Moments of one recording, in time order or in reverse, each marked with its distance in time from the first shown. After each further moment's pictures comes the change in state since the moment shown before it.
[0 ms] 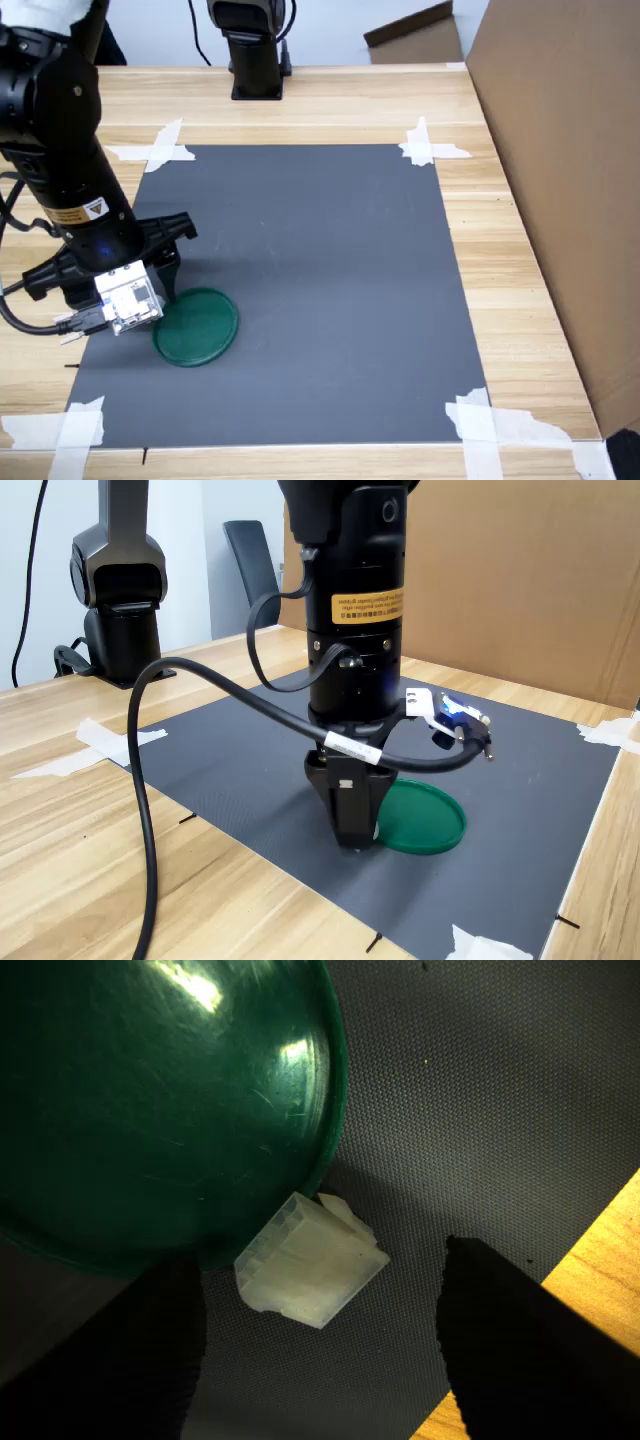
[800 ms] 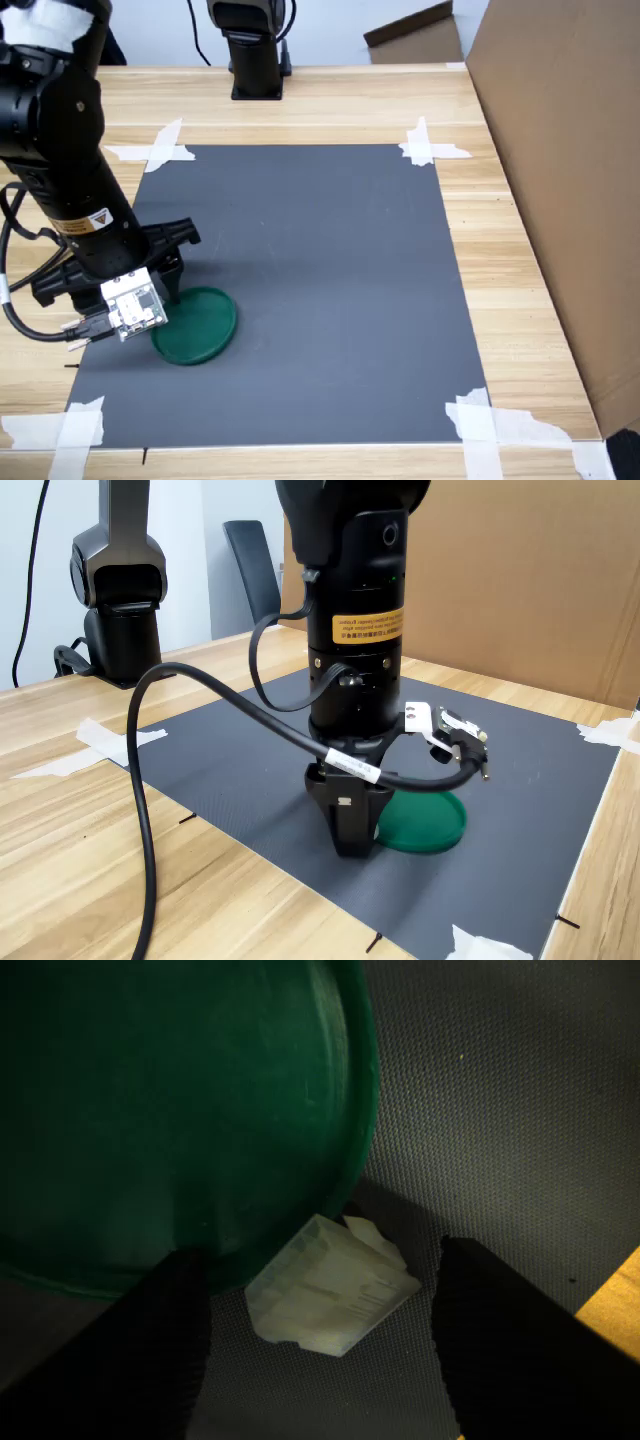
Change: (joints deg) arm -0.1 1.6 0.0 0.6 0.0 0.0
